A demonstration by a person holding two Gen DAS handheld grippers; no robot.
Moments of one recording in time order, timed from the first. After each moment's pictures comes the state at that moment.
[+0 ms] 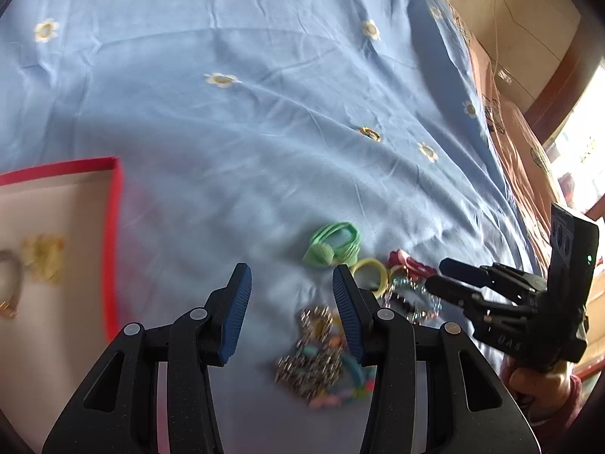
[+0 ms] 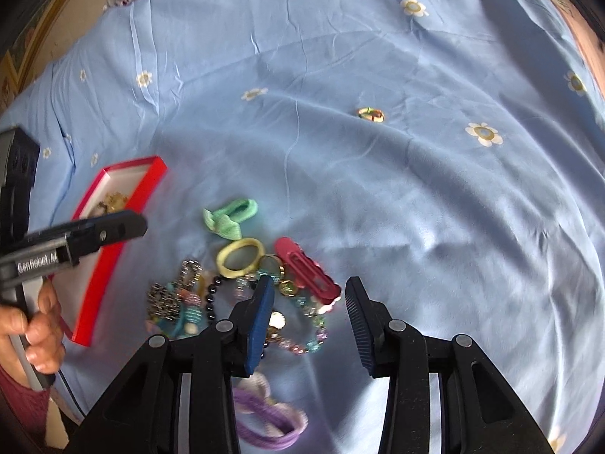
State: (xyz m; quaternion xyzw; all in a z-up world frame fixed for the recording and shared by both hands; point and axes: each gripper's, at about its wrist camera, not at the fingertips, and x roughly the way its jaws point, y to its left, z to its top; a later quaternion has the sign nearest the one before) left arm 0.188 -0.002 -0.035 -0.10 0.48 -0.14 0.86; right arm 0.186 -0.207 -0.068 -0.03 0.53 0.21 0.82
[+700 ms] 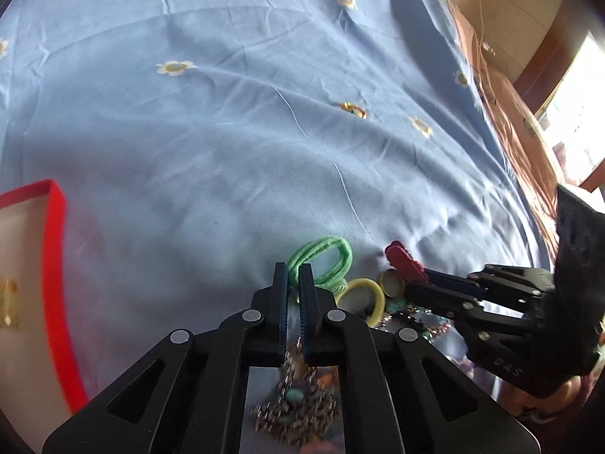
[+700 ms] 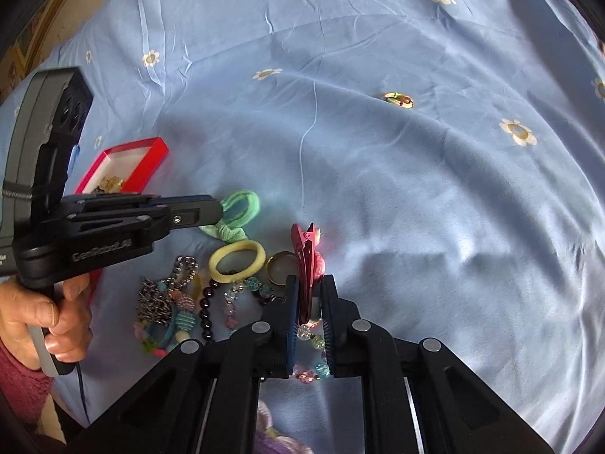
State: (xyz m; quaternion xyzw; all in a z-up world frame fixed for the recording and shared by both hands) left arm 0.206 -0.025 -0.053 -0.06 0.49 -0.17 0.85; right arm 0.191 -0.191 -0.083 -0.03 0.54 0.24 0.81
